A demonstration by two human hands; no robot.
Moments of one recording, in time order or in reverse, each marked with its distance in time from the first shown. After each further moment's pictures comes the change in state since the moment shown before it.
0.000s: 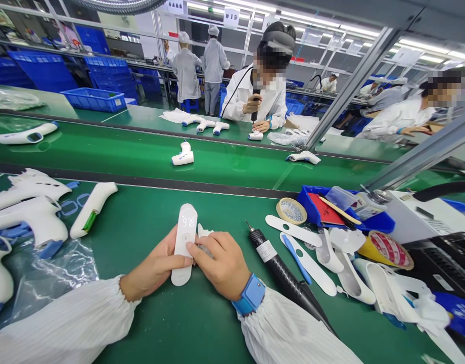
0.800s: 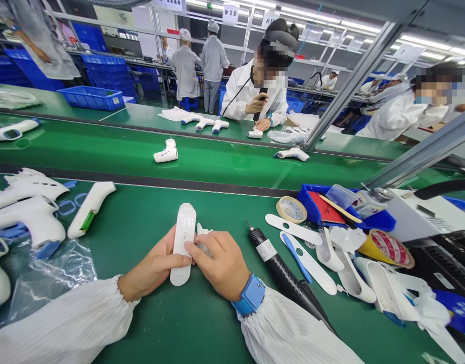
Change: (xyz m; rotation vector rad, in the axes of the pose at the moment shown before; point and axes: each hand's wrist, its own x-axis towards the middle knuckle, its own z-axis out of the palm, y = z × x) left_hand 0.001 0.000 0.000 0.003 0.019 -0.025; right_hand 0.000 -0.002 0.000 -0.020 -0.029 0.024
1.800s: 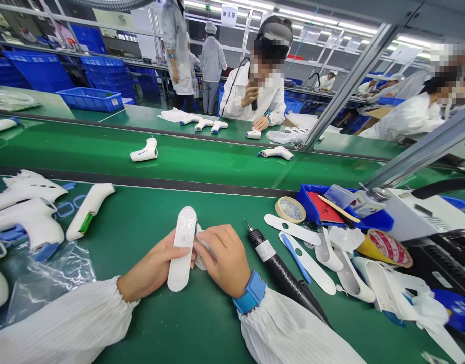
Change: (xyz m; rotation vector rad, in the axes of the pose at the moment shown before) left_hand 0.001 0.002 0.001 -0.086 0.039 -0.085; right_hand -0.002 0.004 0.004 0.220 0.093 0.262
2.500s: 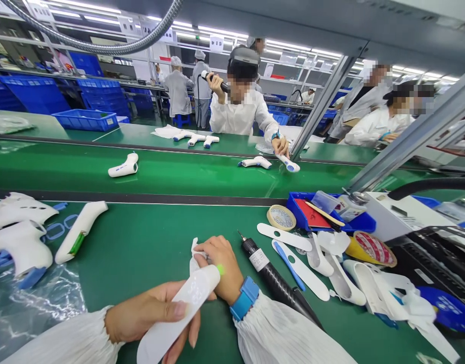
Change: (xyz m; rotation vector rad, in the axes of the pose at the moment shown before) left_hand -0.013 -0.013 0.003 0.024 -0.521 -0.366; right_hand -0.004 0.016 0.009 0.103 -0.308 0.362
